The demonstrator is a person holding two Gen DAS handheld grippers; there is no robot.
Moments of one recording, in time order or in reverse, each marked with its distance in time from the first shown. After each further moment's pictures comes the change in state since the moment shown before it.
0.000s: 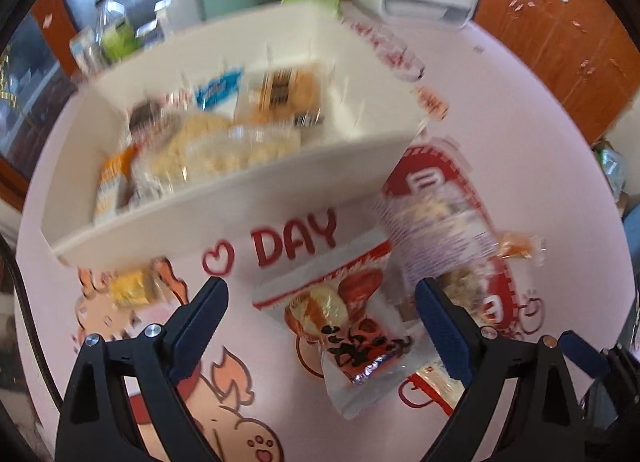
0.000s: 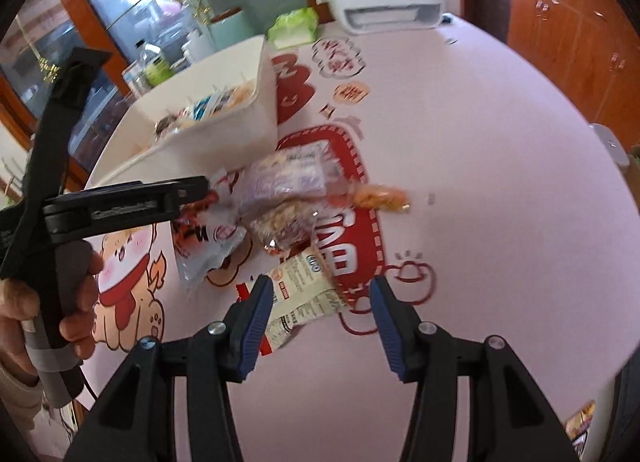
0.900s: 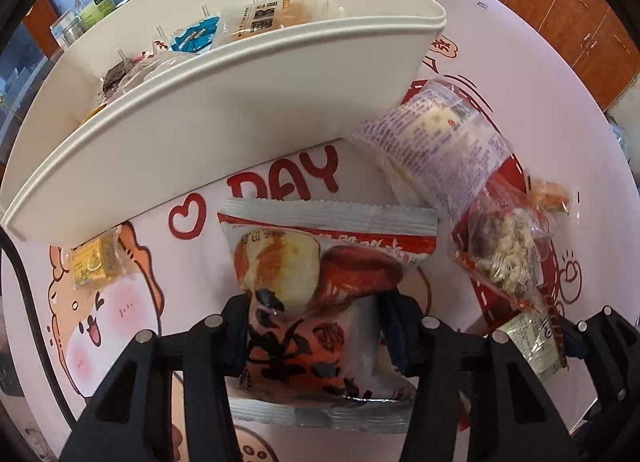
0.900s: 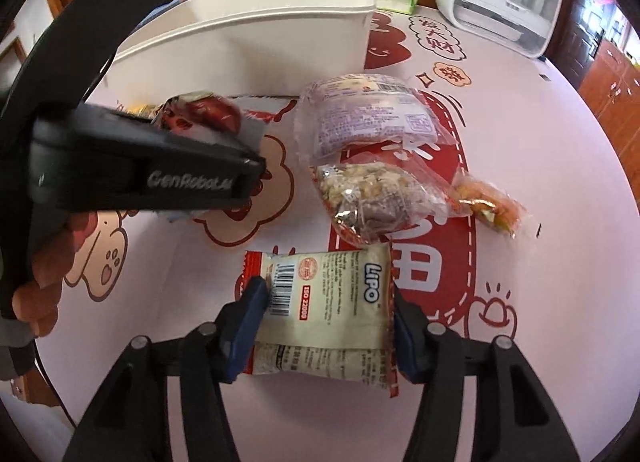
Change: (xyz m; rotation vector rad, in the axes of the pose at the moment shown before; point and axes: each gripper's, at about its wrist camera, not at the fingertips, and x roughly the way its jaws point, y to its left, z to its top) left arm 0.050 0.000 -0.031 0.060 0.077 0.011; right arm 0.067 0.047 -0.019 -0.329 0.073 -0.020
